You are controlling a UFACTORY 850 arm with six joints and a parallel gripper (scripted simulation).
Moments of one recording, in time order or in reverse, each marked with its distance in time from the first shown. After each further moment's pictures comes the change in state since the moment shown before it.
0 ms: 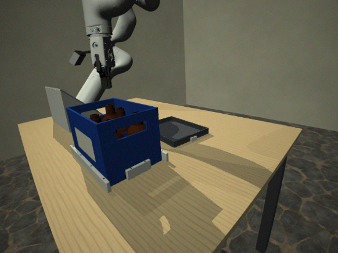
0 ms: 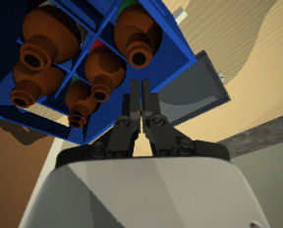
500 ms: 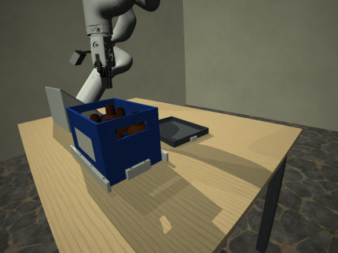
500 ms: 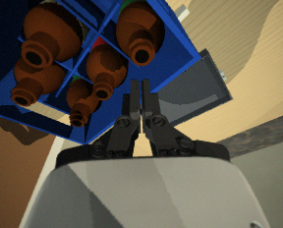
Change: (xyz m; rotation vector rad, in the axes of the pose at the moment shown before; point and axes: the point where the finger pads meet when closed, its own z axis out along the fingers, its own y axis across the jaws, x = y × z) arm -0.003 -0.004 0.000 0.000 0.000 0.001
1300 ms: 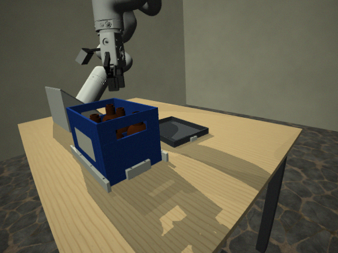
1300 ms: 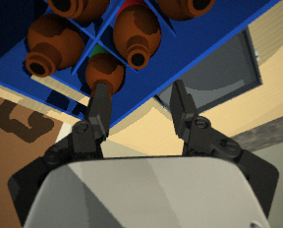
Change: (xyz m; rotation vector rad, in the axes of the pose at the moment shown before) arm -0.054 -0.056 0.001 0.000 0.001 -0.001
